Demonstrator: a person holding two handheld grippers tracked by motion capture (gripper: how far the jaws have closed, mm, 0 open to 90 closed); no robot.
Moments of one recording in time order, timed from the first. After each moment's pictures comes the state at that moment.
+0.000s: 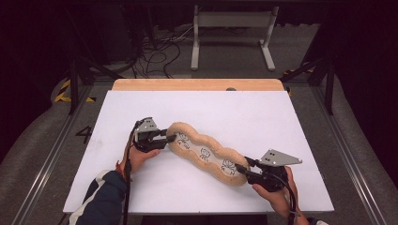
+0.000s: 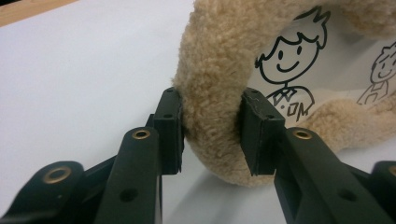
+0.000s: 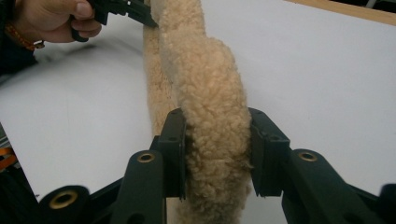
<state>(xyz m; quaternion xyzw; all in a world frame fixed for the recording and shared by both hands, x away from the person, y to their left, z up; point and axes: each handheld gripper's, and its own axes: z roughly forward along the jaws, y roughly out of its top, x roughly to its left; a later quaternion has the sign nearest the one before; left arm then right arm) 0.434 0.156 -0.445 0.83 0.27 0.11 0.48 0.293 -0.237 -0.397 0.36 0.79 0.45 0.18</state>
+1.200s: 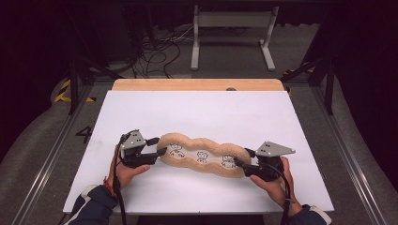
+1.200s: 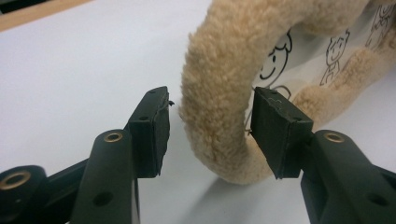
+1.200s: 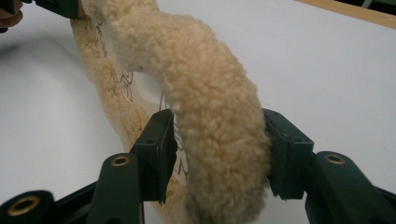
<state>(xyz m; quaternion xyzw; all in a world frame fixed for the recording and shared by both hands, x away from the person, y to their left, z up) 0.380 0.180 -0.434 0.82 0.29 0.15 0.48 0.322 -0.239 -0.407 0.36 0.80 0.44 0.19</state>
